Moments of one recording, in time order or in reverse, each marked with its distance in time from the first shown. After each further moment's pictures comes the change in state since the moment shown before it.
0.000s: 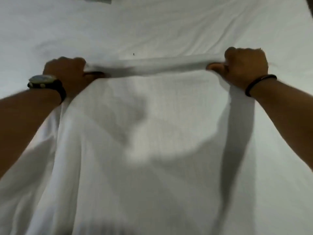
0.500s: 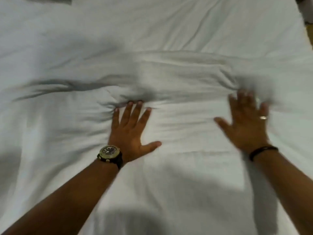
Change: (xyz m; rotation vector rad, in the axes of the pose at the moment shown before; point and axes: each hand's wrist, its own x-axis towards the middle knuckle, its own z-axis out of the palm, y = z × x) left_hand -0.105 0.207 0.103 -0.158 0.138 0.465; right_hand -0.167 0.062 0.072 -0.008 -0.194 0.224
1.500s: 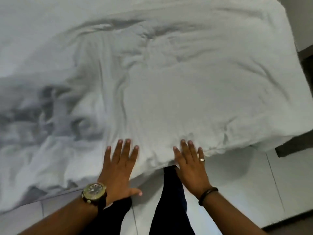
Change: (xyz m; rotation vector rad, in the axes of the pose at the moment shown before) left_hand -0.434 -0.074 -0.095 -0.049 -0.486 0.230; right_hand -0.448 -0.320 -0.071 0.121 -0.272 -0.071
